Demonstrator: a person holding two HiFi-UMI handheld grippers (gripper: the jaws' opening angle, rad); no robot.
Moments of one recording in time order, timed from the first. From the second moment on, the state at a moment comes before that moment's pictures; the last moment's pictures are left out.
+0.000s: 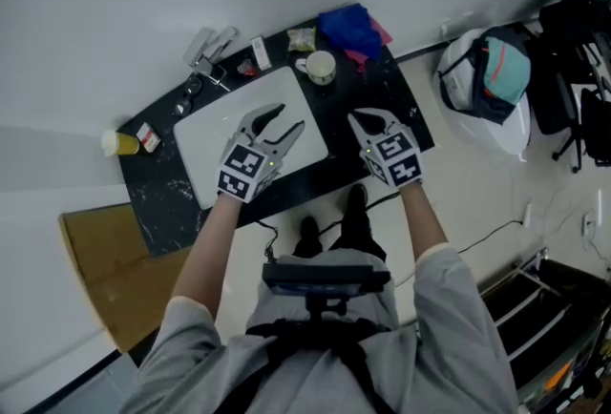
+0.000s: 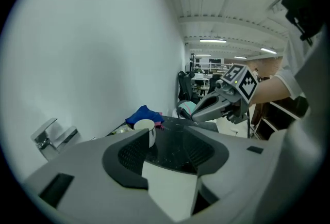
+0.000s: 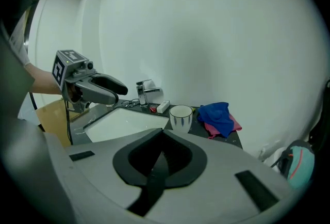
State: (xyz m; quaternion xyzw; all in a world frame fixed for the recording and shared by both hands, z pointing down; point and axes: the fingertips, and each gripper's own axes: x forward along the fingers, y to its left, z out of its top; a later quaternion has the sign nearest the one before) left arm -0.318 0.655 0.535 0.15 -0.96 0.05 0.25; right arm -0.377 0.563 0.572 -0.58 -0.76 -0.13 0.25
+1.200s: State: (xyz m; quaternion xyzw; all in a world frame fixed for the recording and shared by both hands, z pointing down) left arm -0.475 0.669 0.688 0.38 -0.69 0.38 0.49; right arm -0.454 0.558 0.622 -0.60 -0.74 -0.10 0.30
